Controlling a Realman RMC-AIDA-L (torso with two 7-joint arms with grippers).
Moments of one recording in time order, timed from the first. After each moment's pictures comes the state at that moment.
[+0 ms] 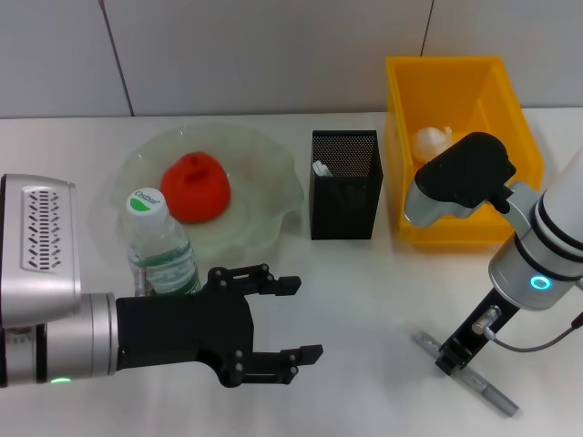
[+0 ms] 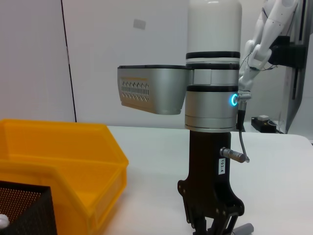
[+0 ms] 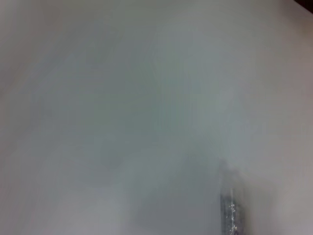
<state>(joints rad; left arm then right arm) -0.22 -2.07 1.44 1.07 1.58 1.36 -1.30 0.71 2.08 1.60 1.10 0.51 -1.54 2.74</state>
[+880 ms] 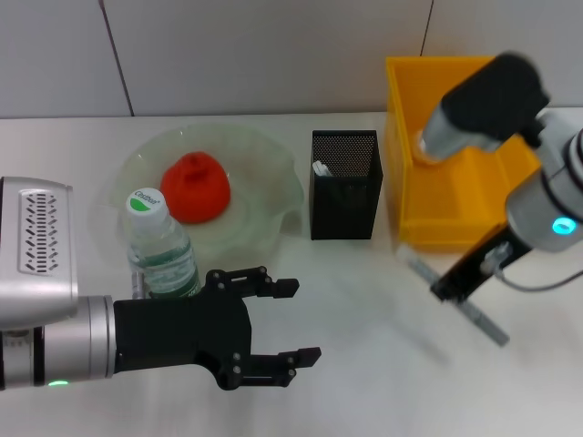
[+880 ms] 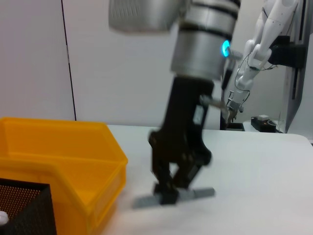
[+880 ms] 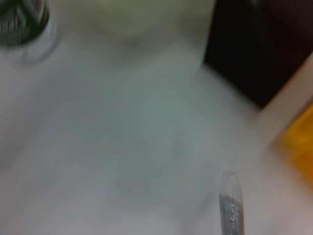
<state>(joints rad) -0.22 -2.06 1.44 1.07 1.58 1.36 -1.30 0.65 2.08 1.67 1.41 0.48 -1.61 2.76</state>
